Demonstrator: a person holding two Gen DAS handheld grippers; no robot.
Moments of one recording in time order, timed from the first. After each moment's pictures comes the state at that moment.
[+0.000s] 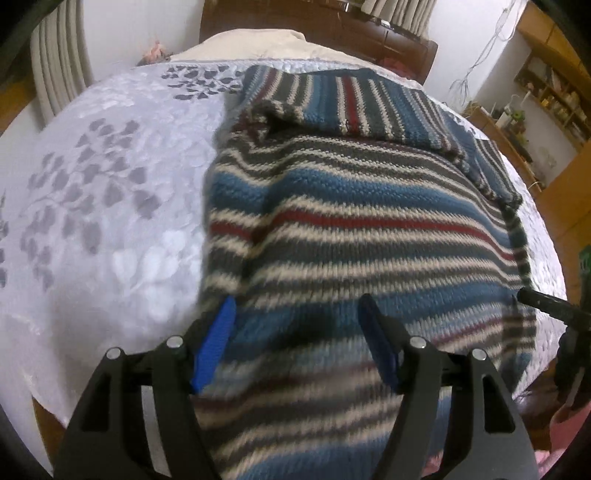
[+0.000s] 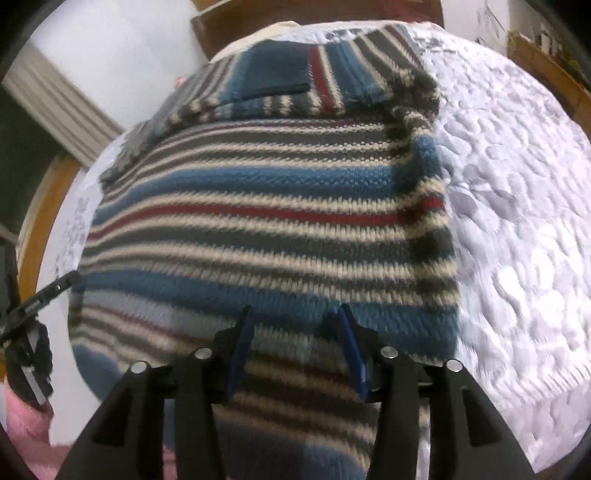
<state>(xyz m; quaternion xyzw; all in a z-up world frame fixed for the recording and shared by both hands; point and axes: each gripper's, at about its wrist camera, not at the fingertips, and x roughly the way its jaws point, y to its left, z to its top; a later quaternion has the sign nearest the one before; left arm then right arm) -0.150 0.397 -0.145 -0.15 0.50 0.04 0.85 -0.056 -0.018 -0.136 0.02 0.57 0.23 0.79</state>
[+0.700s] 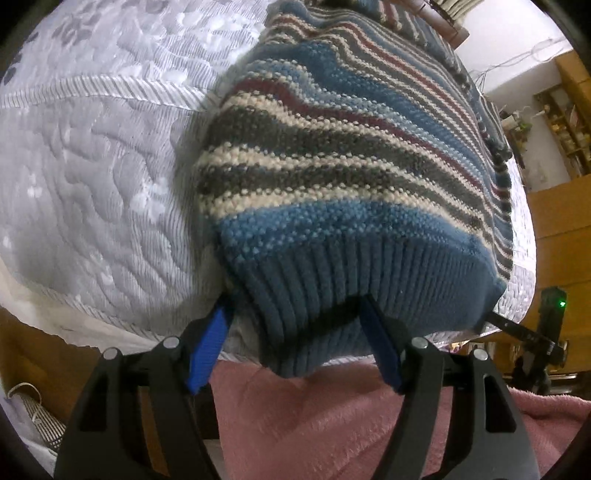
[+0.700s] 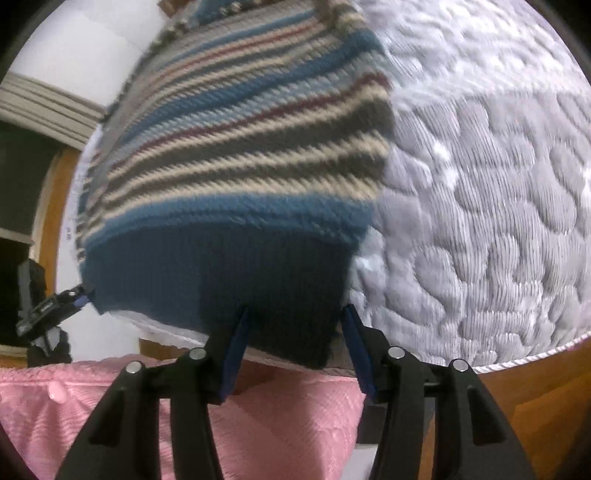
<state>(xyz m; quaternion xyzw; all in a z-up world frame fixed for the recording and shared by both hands) -0.262 0.388 -0.210 -0.28 0.59 0.01 0.76 -0.156 -0.070 -0.196 0.09 0.66 0.21 0.72</state>
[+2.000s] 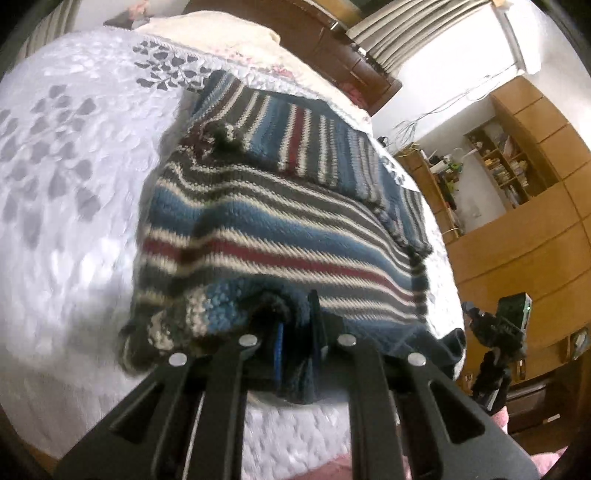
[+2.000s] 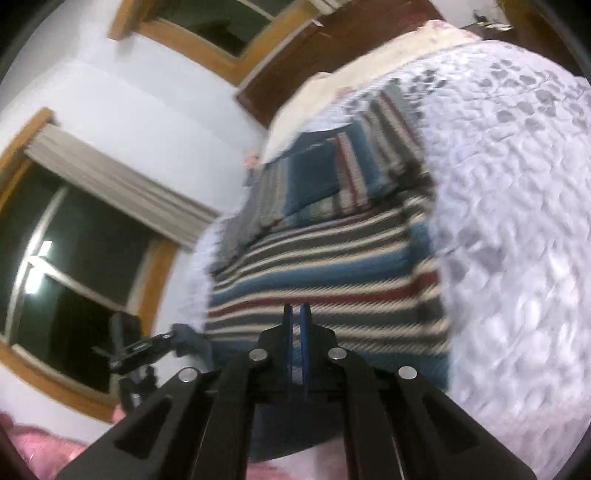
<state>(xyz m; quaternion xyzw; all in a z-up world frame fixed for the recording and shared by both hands) -0.129 0.423 -0.131 -0.33 0.46 -0.08 0.82 0.003 -0.086 -0.091 0.25 0.49 0.33 0.77</state>
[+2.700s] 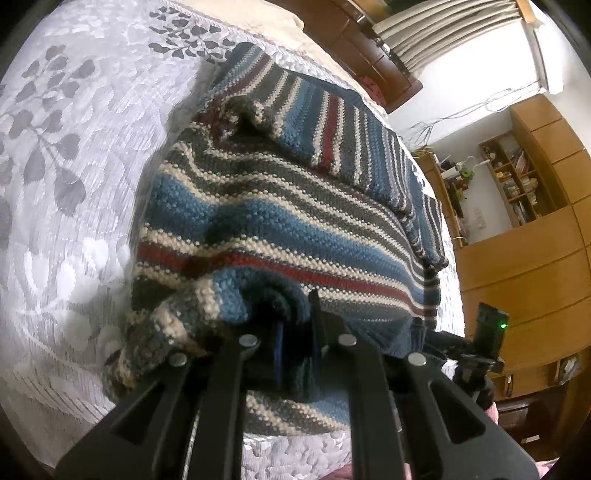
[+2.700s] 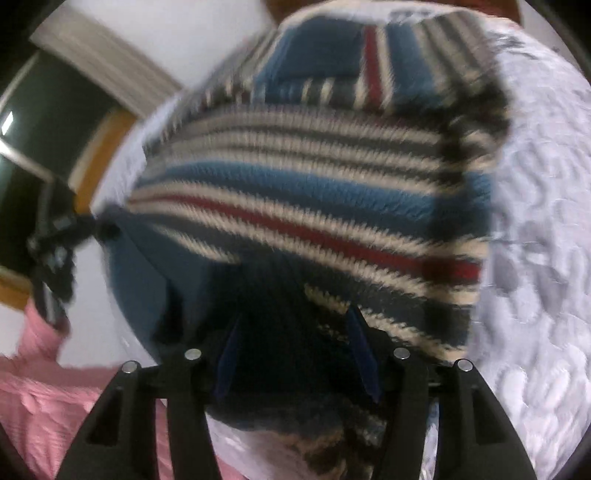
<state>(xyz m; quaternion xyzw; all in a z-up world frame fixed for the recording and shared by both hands) -0.108 0.433 -0.158 -0.36 0.48 -0.07 0.80 0.005 -0.001 -0.160 -0.02 0.60 0.37 0.70</state>
